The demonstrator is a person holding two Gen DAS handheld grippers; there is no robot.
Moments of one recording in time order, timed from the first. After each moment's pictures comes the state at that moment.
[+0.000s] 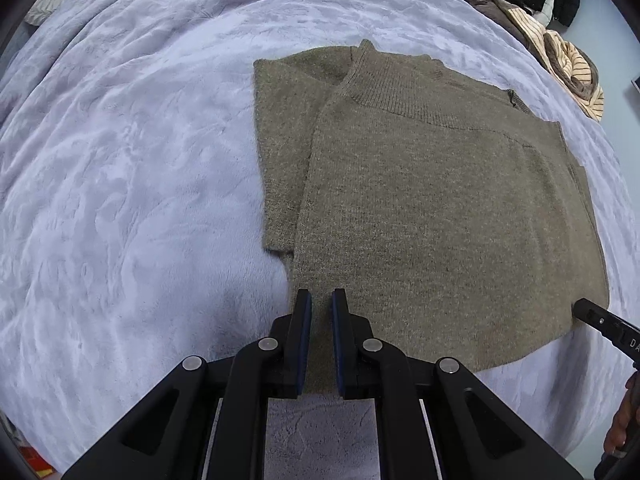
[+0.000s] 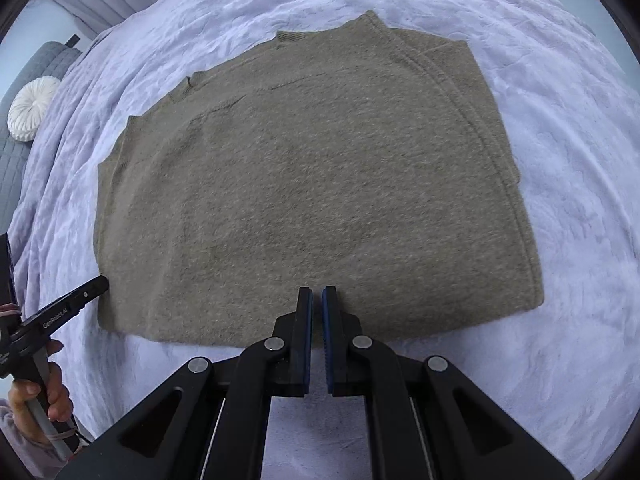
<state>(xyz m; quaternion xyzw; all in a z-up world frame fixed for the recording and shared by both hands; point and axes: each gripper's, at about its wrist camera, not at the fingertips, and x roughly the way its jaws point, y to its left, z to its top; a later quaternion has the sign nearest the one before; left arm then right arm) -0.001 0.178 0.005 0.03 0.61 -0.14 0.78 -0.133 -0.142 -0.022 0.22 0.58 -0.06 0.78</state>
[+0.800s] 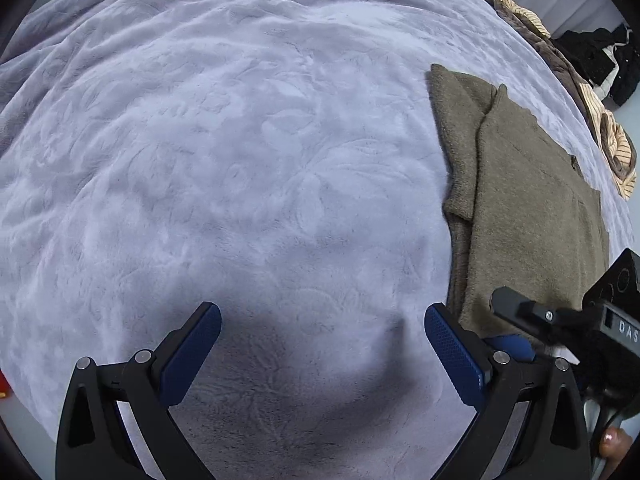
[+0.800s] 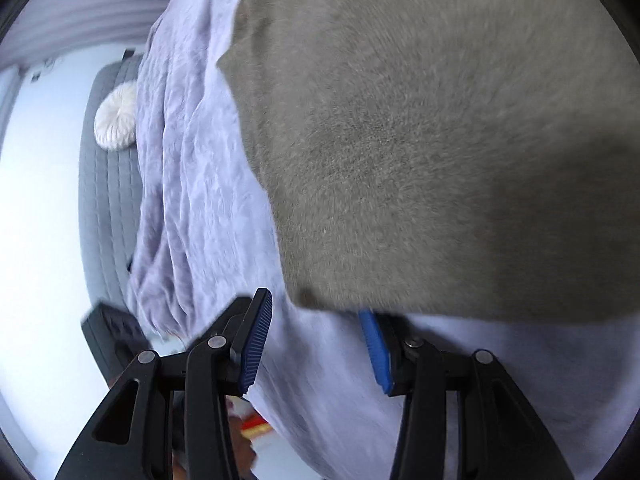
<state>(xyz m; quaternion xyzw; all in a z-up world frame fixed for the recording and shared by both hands) -0.040 0.279 -0.075 -0.07 0.62 -0.05 0.78 -0.077 0.021 -0.104 0.51 0.57 0.13 0.63</state>
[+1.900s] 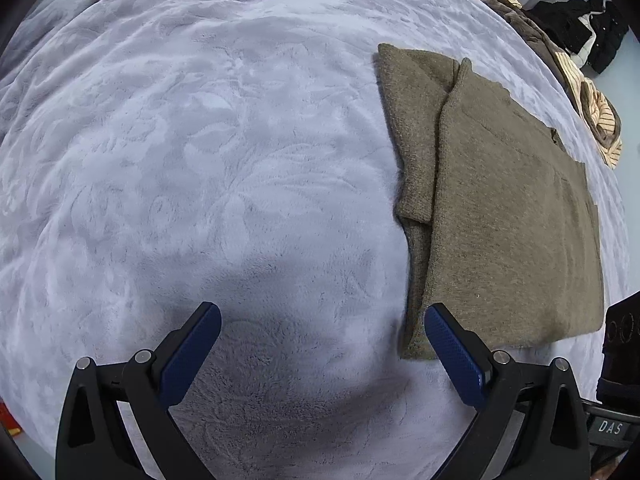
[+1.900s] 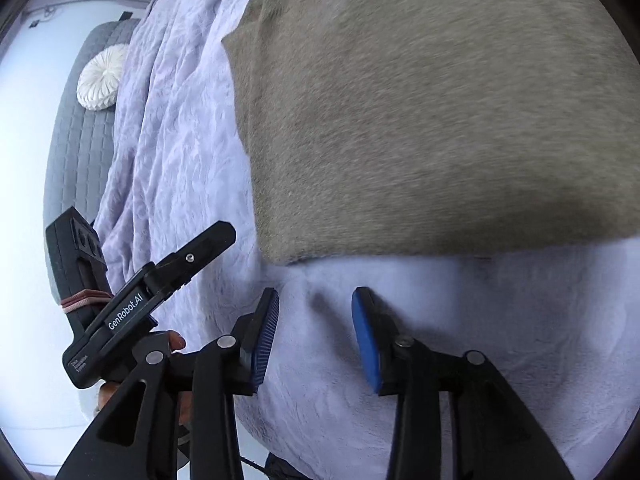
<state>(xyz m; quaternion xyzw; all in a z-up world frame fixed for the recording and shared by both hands) -0.005 0.229 -0.061 -0.06 0.63 -0.11 0.77 -0.100 0.022 -0.072 0.40 0.61 0.12 0.68</state>
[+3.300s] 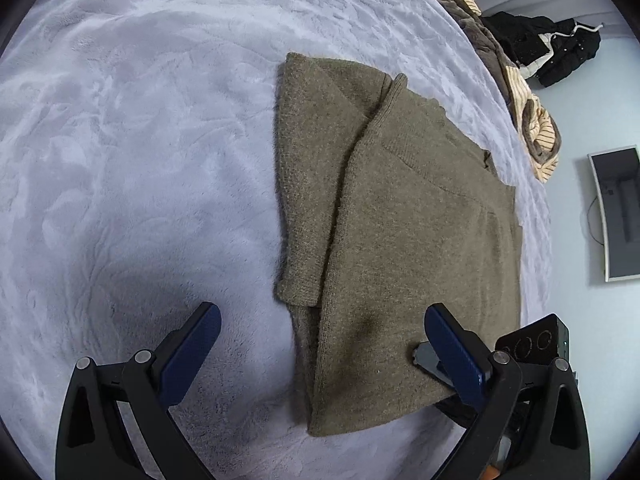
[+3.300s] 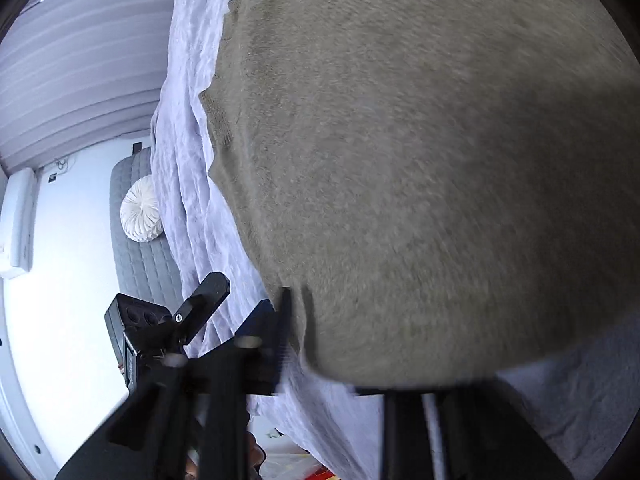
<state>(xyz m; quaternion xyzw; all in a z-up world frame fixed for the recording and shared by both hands) 0.058 0.200 -0.059 -0.18 0.65 -0.25 0.70 -0.098 -0.038 -0.108 0.61 0.47 0.08 0.63</state>
